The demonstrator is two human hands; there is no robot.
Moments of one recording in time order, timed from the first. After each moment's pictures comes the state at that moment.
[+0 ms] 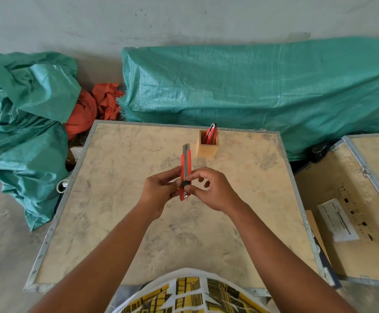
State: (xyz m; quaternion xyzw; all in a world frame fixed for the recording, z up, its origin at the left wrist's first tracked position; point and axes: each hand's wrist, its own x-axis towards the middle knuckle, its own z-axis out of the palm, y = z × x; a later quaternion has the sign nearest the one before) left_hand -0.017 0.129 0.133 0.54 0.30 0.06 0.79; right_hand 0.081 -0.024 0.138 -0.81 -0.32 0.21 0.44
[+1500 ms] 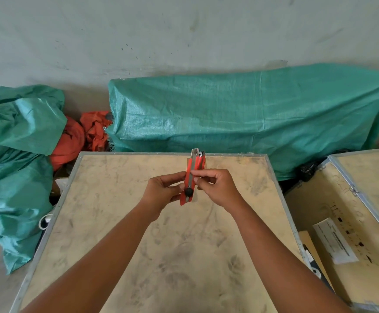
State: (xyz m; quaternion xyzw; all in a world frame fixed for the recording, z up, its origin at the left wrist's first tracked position) left_hand 0.076 0.144 0.170 0.61 0.26 0.02 0.75; right_hand 0.181 -0.015 0.156 -0.78 -0.24 0.16 0.56
